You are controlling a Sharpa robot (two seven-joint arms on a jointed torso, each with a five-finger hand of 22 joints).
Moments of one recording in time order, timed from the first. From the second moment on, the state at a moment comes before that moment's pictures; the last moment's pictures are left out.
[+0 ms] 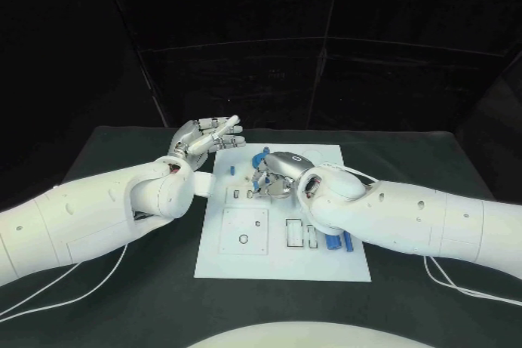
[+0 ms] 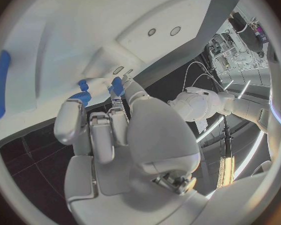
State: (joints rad) left arm 1.12 -0.80 -0.01 1.48 0.04 -0.39 0.48; left_hand 1.33 0.00 0.07 0.21 0.05 0.85 0.22 0.12 0.07 0.94 0.19 0.11 0.07 1.02 0.15 0.20 0.14 0.18 0.86 0.26 0.30 0.13; right arm 1.16 -0.49 -0.12 1.42 -1.48 -0.38 -0.25; right_hand 1.41 0.06 0.09 -0.01 0.15 1.05 0.13 0.14 0.08 1.44 0.04 1.38 1.31 1.47 -0.02 1.55 1.31 0.09 1.31 0.09 1.39 1.14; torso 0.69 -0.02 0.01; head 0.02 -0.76
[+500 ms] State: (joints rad) left arm 1.12 -0.80 -0.01 1.48 0.04 -0.38 0.48; left_hand 1.33 0.00 0.07 0.21 0.05 0.85 0.22 0.12 0.07 0.94 0.19 0.11 0.07 1.02 0.15 0.20 0.14 0.18 0.86 0.26 0.30 0.13; right arm 1.14 -0.48 -0.12 1.39 -1.49 -0.36 -0.25; right_hand 1.41 0.06 0.10 -0.01 0.14 1.04 0.13 0.14 0.08 1.43 0.04 1.38 1.35 1.47 -0.02 1.55 1.31 0.09 1.32 0.09 1.39 1.14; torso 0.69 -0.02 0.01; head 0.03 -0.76
